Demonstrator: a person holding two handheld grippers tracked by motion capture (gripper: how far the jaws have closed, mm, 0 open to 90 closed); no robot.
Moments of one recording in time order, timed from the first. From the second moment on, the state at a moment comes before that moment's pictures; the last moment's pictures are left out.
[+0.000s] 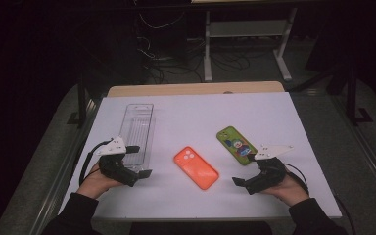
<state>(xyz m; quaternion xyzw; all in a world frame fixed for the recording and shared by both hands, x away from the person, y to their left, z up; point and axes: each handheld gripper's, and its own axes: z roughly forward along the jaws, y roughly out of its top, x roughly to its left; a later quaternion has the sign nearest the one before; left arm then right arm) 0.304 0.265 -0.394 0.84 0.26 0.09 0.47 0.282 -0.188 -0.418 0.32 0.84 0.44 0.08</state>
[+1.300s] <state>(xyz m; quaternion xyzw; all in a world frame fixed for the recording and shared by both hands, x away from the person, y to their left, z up) 0.307 0.251 -0.387 0.84 0.25 0.08 0.48 0.291 -0.188 -0.403 0.33 0.84 0.43 0.09</state>
